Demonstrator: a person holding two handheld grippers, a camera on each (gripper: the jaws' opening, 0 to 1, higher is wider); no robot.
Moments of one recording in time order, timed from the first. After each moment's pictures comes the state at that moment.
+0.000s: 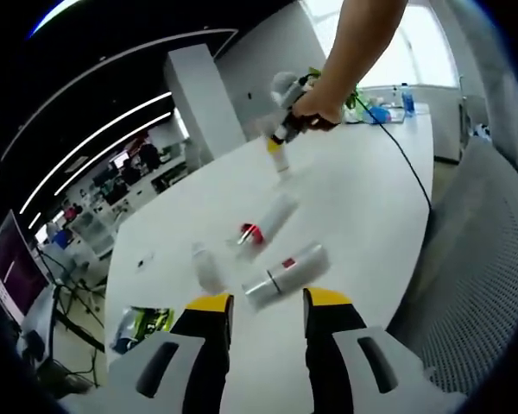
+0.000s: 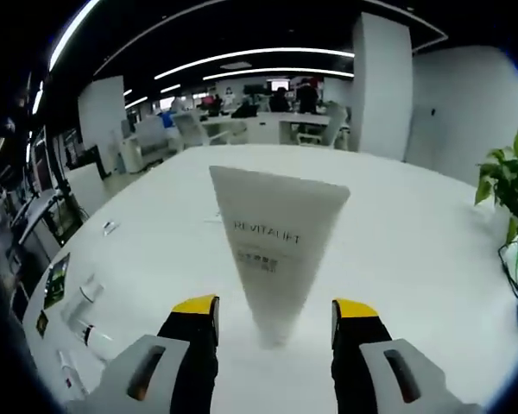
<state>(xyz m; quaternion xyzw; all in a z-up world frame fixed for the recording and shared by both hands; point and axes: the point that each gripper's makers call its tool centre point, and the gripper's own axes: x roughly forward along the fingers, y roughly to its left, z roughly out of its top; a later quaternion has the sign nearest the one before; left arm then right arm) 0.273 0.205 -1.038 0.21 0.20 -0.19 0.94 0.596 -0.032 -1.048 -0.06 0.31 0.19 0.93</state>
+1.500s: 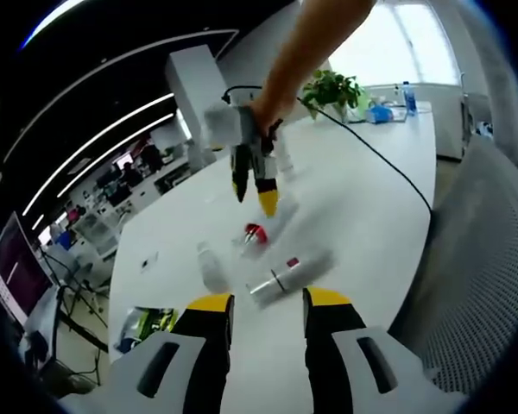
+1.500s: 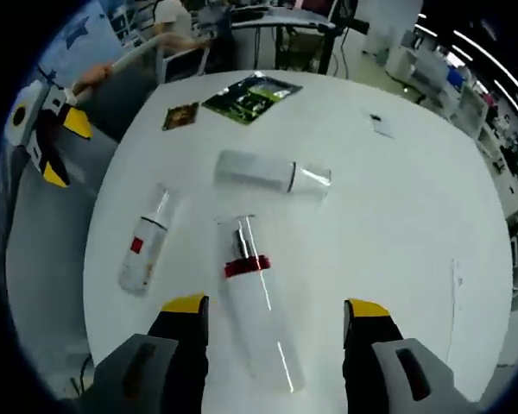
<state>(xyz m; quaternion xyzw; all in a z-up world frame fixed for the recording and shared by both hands) 0.272 0.207 -1.037 0.22 0.20 -0.18 0.94 0.482 0.137 -1.115 -0.47 0.38 0.61 0.51</state>
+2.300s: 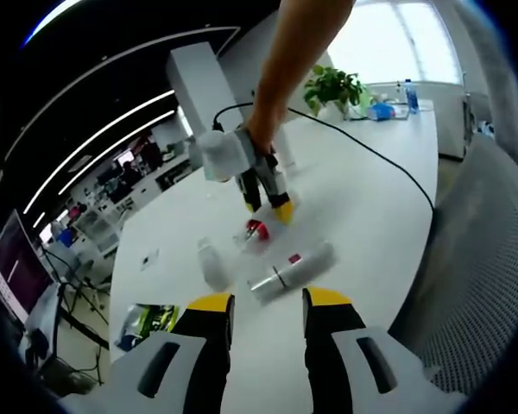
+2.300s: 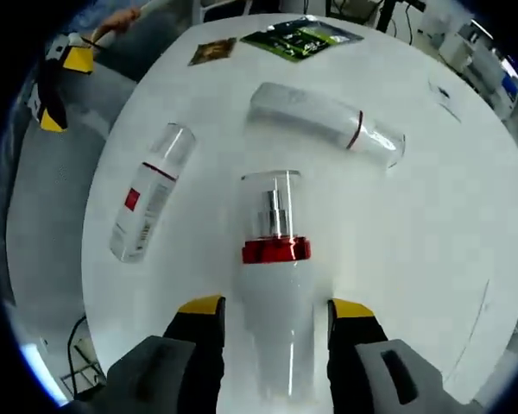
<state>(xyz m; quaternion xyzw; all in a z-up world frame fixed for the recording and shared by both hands) 0.273 0.210 -1.038 0.22 0.21 -0.18 0.94 0.464 0.128 -1.153 -0.54 0.40 0.62 0.41</state>
